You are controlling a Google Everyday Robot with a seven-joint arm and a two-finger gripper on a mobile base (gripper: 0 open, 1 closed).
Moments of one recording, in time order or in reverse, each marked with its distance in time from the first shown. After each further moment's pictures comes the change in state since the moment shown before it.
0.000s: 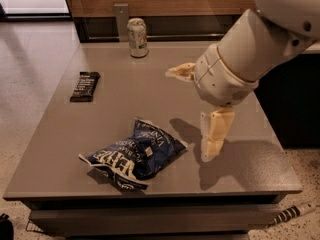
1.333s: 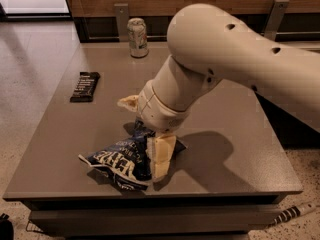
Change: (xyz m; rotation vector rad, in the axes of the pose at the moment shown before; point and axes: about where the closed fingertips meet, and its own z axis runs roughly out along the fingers) arm -0.059 -0.003 0.101 -0.093 -0.089 -0.100
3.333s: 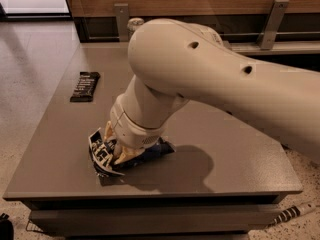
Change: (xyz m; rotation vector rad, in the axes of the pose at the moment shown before) arm -0.047 0.010 0.024 0.008 0.041 -0.057
